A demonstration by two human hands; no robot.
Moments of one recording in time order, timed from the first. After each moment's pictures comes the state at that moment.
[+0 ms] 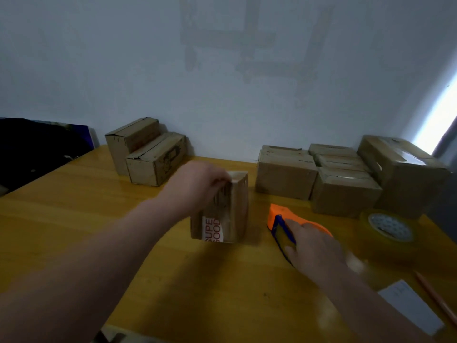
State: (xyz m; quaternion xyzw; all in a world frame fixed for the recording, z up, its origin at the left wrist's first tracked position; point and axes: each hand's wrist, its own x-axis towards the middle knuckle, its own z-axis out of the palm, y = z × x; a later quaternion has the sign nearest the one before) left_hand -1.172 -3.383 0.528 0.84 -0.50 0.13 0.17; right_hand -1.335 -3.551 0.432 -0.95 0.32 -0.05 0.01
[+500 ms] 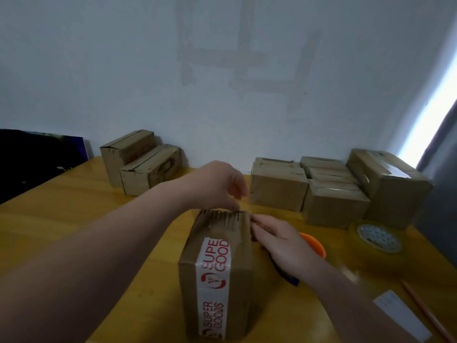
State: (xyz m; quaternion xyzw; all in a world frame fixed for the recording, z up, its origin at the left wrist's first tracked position) left_hand -1.180 -3.409 0.563 0.80 -0.58 -0.03 0.15; right_hand -1.324 -3.521 0.474 -0.84 0.12 -0.13 0.51
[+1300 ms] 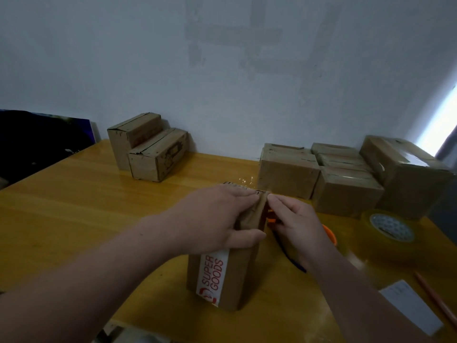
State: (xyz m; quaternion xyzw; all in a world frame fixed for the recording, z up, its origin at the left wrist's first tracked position) left_hand -1.221 -3.361 0.531 0.77 -0.63 0.04 0.07; right_hand -1.316 -3.517 0.469 -0.73 0.23 -0.22 0.61
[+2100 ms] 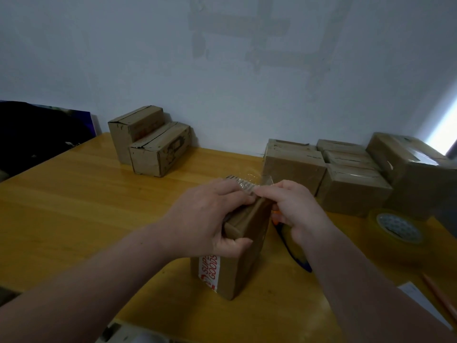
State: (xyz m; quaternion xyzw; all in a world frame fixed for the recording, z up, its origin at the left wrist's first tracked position) left_hand -1.194 -3.352 0.498 0.71 -0.66 0.15 0.18; right_hand -1.286 -3.511 0.496 -0.68 0.31 -0.18 0.63
